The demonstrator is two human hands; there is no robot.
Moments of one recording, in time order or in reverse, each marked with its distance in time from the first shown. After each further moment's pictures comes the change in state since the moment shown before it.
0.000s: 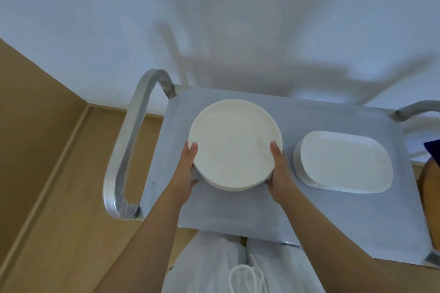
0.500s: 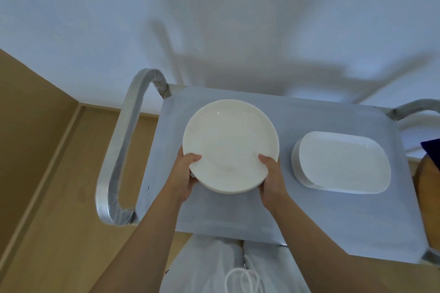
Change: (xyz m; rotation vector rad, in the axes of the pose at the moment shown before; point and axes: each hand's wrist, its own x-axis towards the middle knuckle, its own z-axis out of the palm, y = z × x) left_hand 0.014 0.004 0.004 -0.111 -0.015 0.035; right_hand 0.002 0.013 0.009 0.147 0.115 -0.032
